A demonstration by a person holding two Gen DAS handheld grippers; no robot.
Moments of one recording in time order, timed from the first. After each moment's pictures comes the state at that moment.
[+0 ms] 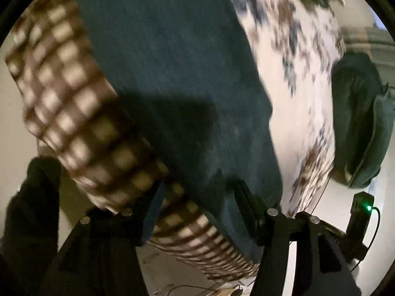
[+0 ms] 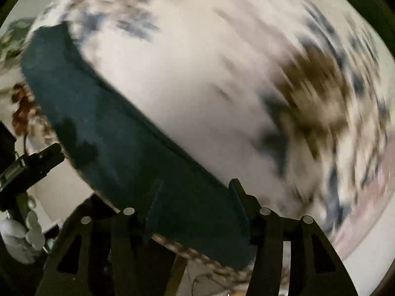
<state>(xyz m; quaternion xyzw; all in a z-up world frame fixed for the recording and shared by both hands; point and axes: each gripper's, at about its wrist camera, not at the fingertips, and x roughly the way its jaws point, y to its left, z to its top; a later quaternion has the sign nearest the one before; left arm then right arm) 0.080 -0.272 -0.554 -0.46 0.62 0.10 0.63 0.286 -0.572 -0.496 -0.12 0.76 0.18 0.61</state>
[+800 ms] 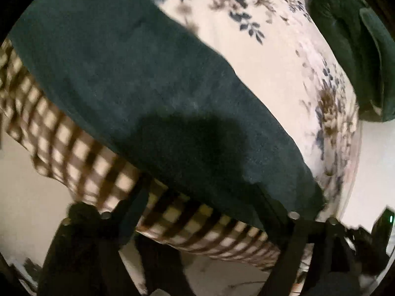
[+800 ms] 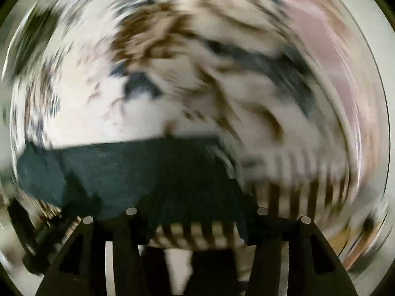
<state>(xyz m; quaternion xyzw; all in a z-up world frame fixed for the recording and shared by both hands) 0.096 -0.324 -0.526 -0.24 0.66 0.07 0.71 0.158 -0.773 -0.480 0.20 0.70 -0.06 0.68</state>
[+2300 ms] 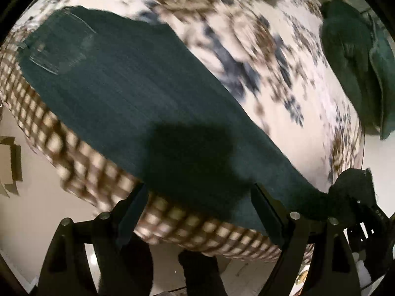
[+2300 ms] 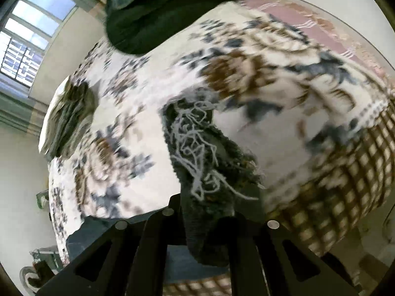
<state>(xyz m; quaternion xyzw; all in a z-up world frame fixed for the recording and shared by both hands) 0.138 -0.141 -0.469 -0.22 0.65 0.06 0.73 0.122 -0.546 -0.426 0.34 0.49 -0.13 0.80</state>
